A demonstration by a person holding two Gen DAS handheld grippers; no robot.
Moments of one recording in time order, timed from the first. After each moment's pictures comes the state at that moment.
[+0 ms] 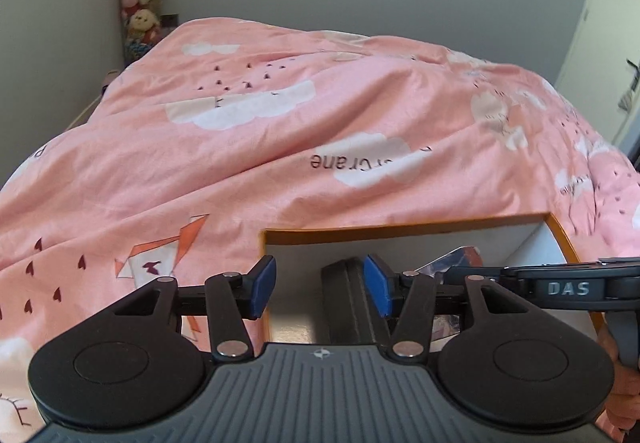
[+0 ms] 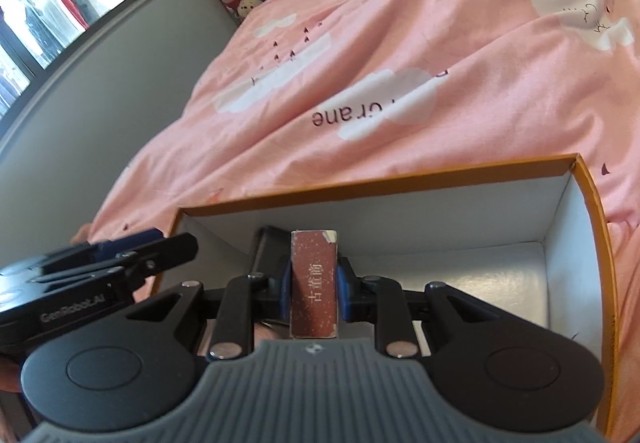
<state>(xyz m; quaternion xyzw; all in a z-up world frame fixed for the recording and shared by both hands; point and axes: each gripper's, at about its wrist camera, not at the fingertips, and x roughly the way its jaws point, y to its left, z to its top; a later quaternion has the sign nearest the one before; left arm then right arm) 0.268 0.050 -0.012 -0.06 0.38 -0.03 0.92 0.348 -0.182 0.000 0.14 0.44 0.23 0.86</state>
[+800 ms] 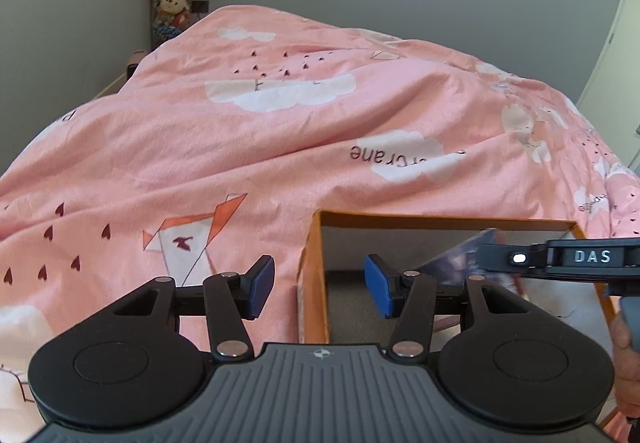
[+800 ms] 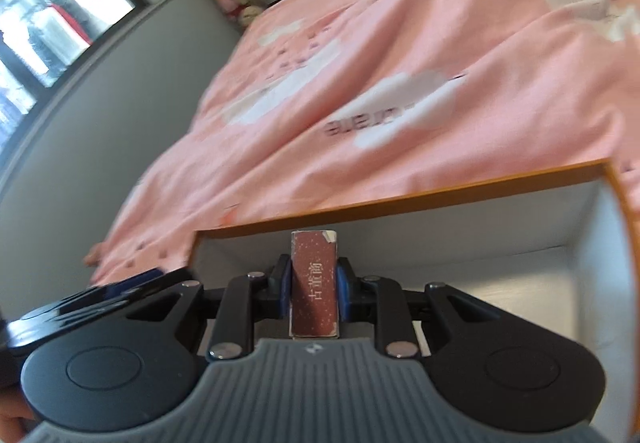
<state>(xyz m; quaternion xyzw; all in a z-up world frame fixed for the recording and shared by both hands) 0.259 0.078 -0.028 -0.09 0.39 0.00 0.92 0.360 -0.173 -0.003 0.16 0.44 0.22 0.86</state>
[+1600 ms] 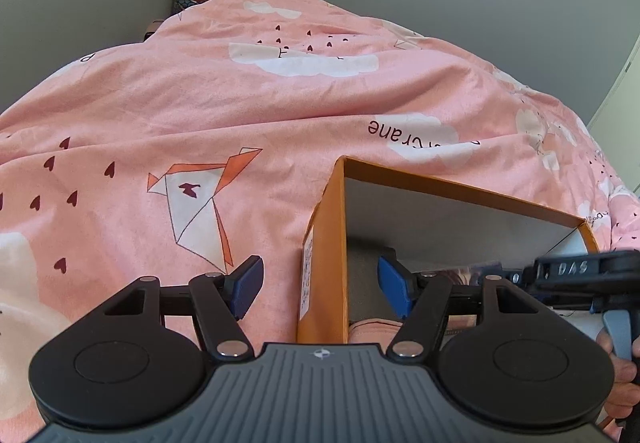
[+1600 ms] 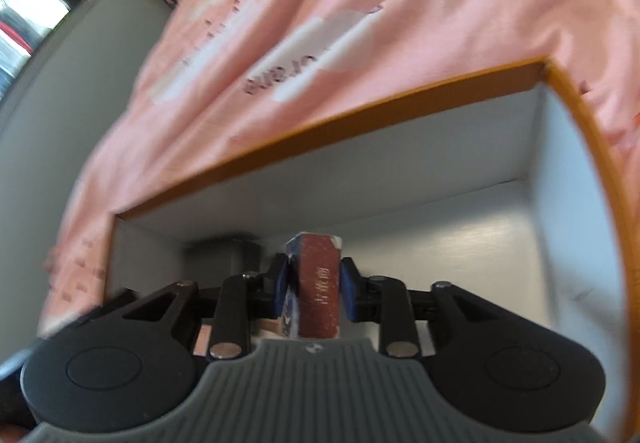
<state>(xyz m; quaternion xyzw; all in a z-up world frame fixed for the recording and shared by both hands) 0.240 0.087 -0.054 -0.15 0.40 0.02 0.91 0.370 -0.189 -0.046 0.16 0.51 0.15 0.83</state>
